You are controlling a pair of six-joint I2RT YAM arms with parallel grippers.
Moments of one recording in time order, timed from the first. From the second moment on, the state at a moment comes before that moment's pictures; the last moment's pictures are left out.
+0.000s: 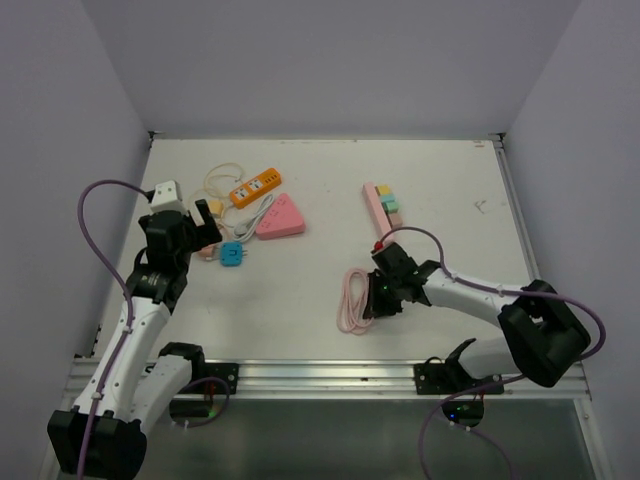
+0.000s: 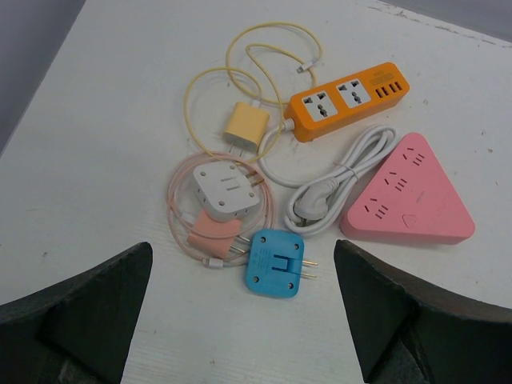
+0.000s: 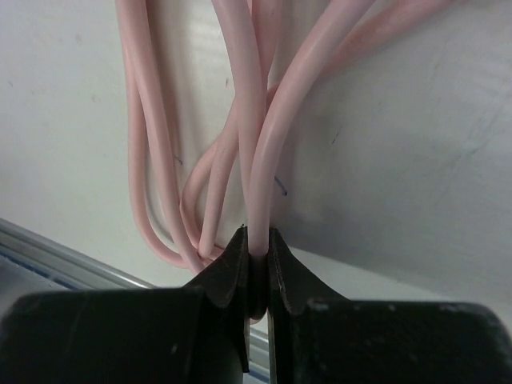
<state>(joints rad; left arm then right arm) -0.11 0.81 0.69 -0.31 -0.27 -0.29 0.67 1.37 0.60 -0.39 -0.18 0.71</state>
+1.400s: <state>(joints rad) -0.39 1.08 0.78 -0.39 -0.06 -0.61 0.48 1.22 0.77 -0.49 -0.07 0.52</state>
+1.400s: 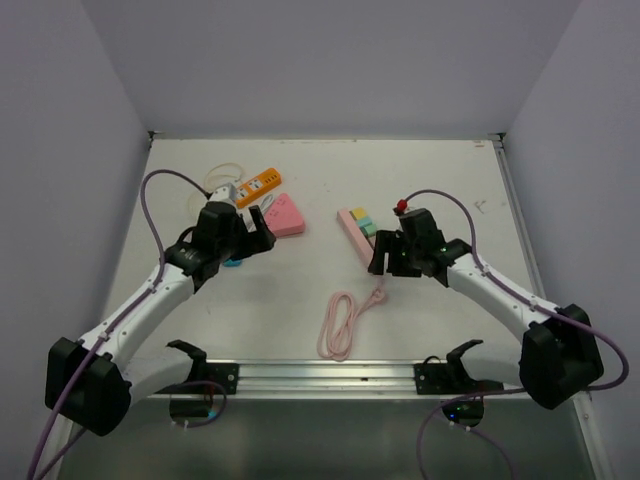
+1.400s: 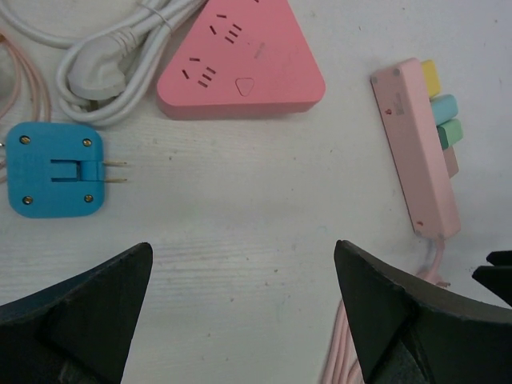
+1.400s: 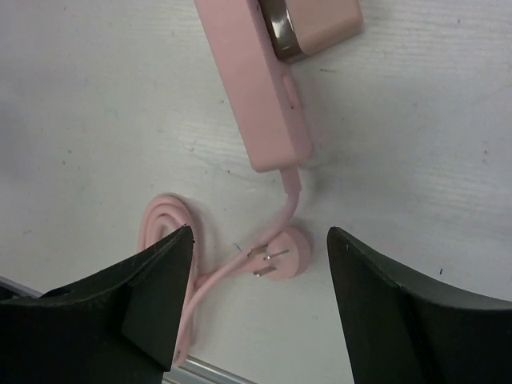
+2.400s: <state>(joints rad) -0.57 1.15 0.74 -0.39 -0.12 -0.77 0.76 1.55 0.85 -0.26 -0.05 0.40</state>
